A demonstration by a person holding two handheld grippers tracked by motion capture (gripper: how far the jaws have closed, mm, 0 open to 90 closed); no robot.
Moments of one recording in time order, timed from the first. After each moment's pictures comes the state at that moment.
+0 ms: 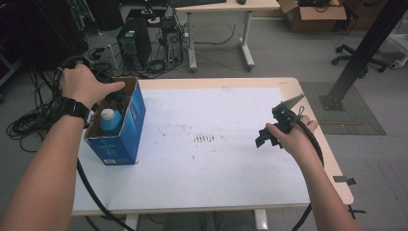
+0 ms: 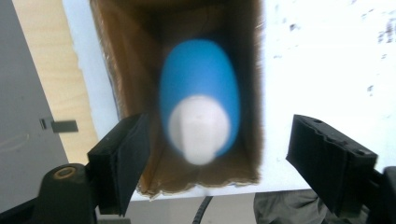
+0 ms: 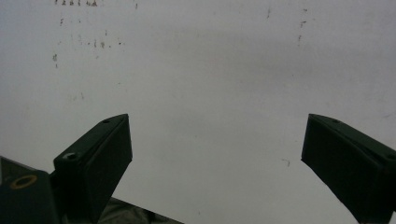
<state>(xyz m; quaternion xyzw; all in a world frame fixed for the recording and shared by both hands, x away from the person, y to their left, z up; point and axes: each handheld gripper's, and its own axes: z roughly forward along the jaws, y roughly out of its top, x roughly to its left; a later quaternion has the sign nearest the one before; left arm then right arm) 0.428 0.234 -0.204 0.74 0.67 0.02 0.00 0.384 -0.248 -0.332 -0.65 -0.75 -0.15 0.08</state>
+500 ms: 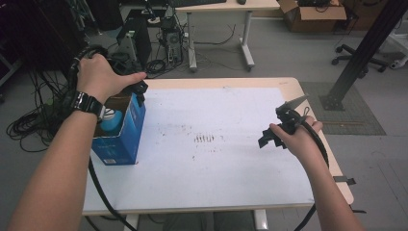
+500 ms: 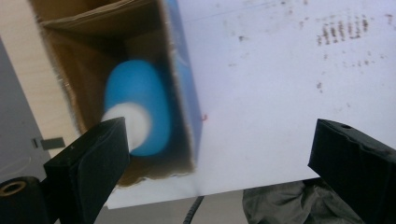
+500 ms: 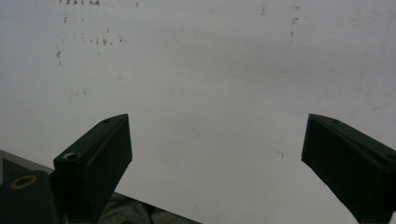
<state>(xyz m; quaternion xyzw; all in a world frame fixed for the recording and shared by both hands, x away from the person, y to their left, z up) 0.420 0.178 -0.179 0.77 0.64 0.03 0.02 0.377 -0.256 -0.326 -0.64 -0.75 -0.16 0.07</state>
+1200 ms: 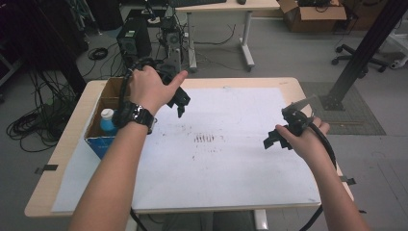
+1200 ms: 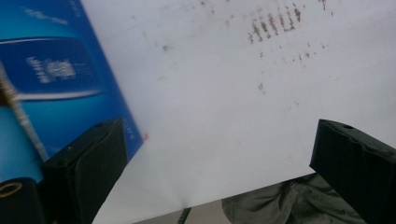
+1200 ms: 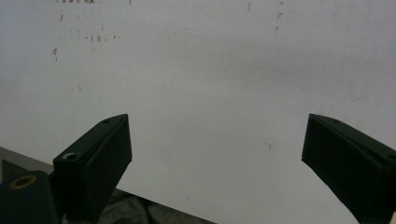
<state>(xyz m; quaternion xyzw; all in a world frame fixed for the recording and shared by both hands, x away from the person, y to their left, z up) 0.424 0.081 -0.226 0.81 0.58 0.01 0.01 0.371 -0.270 -0.324 -0.64 -0.74 -0.17 0.07</state>
